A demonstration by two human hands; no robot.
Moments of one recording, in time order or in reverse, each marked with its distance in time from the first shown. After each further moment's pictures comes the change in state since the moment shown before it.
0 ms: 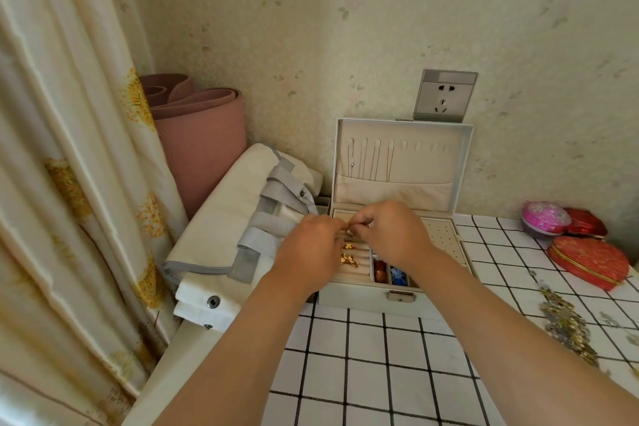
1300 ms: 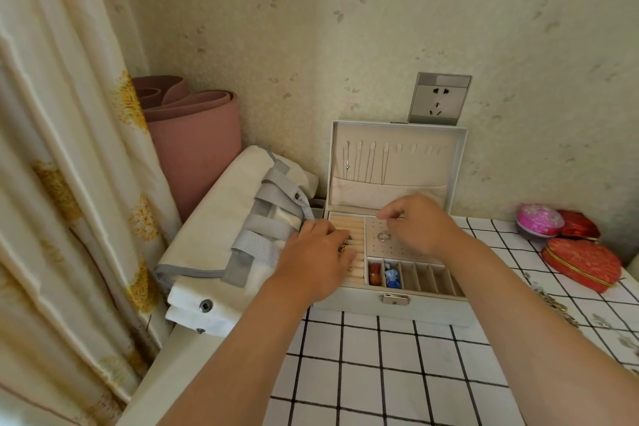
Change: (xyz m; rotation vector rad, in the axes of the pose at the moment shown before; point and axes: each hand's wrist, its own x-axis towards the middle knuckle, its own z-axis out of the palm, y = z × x) left_hand -0.001 0.003 0.010 0.175 -0.099 0.009; right_hand 0.007 0.041 -0.037 0.042 -0.067 0.159
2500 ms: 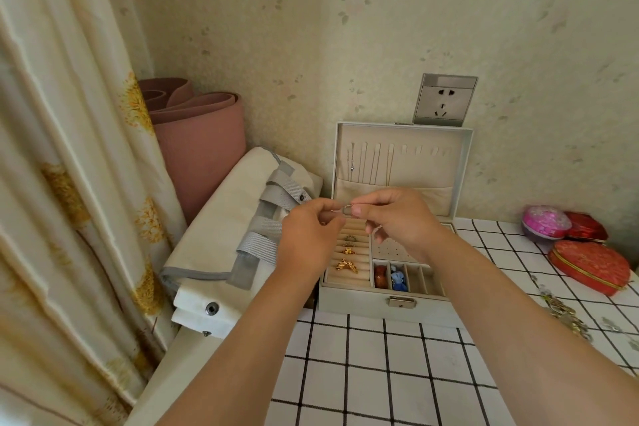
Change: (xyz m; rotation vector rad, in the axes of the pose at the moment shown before) left_hand 0.009 0.008 -0.026 -0.746 0.325 -0.312; right_hand -0.008 -0.051 0.009 0.684 -0.023 0.061
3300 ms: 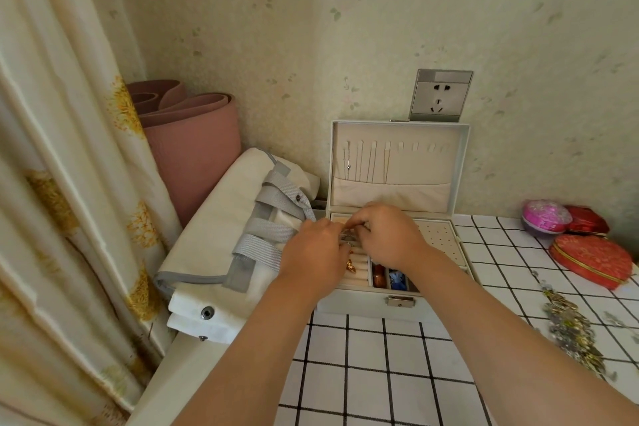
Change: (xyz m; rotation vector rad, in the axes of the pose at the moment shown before) left_hand -0.003 -0.022 0.015 0.697 -0.239 0.265; right_hand 0.012 0.040 0.013 -0.799 0.006 -0.292
